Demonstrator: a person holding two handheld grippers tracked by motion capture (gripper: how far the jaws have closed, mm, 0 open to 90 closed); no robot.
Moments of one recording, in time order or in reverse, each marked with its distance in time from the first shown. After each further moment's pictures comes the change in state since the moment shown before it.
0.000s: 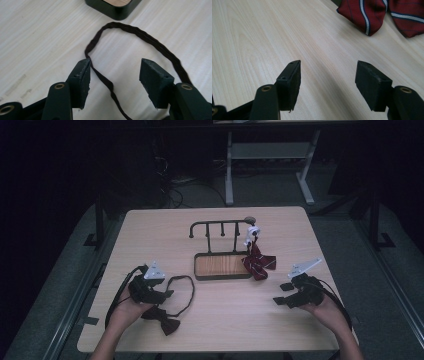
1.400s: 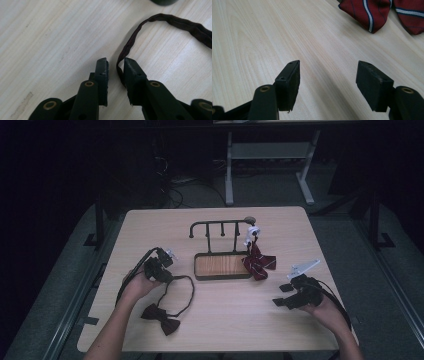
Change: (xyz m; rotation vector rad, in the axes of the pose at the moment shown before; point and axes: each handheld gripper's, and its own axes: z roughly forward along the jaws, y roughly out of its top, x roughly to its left) left arm 0.047 0.037 0.061 0.310 -0.066 -0.007; right arm -0.002 -0.002 0.005 0.007 0.011 -0.005
